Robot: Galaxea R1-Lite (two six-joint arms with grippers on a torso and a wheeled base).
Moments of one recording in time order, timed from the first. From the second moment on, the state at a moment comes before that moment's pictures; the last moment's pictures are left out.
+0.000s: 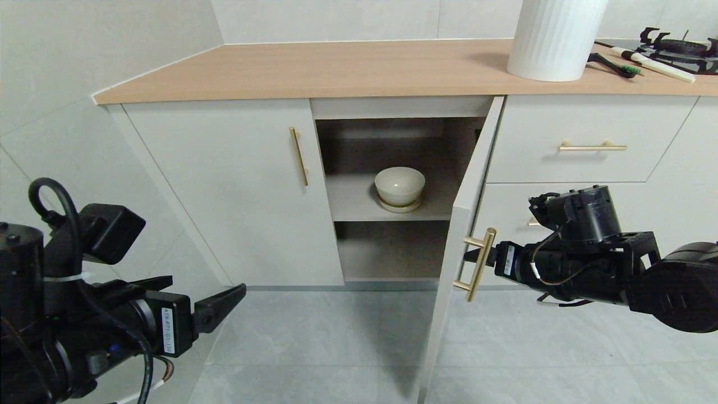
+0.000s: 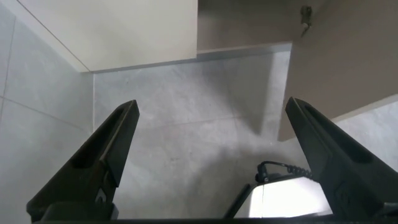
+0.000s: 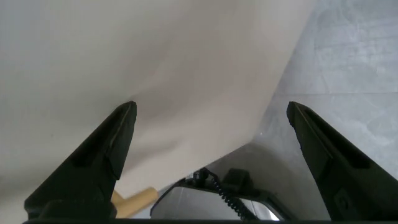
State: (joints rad) left arm -0.50 1.19 -0.57 -0.18 0.30 -0.16; right arm 0.46 1.78 -0.86 -0.36 -0.01 0.60
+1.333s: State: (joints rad) left arm -0.50 1.20 -0.57 -0.18 0.33 -0.16; right arm 0.50 1.90 -0.92 -0.58 -0.13 0.81
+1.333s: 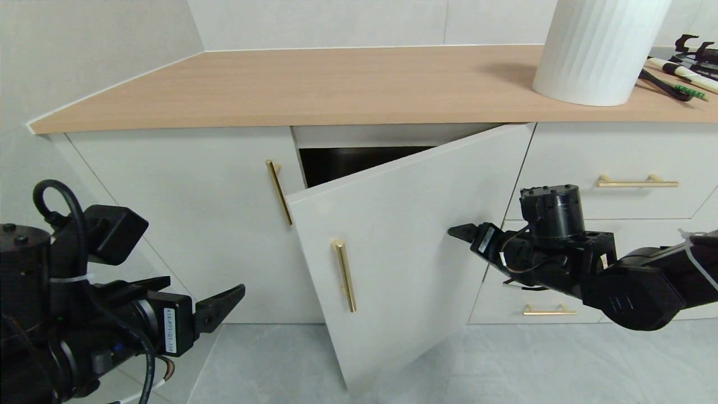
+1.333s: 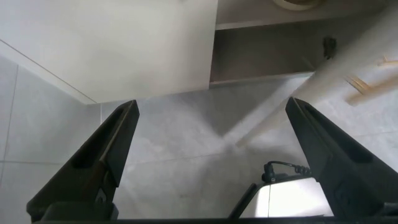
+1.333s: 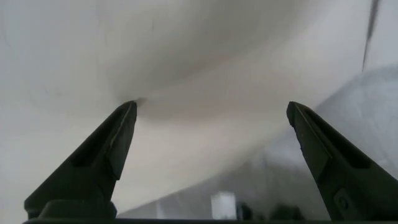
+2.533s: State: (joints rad) left arm -0.50 1.21 -0.56 -0.18 0.33 -0.16; right arm 0.40 2.01 -1.12 -0.58 -0.32 0.92
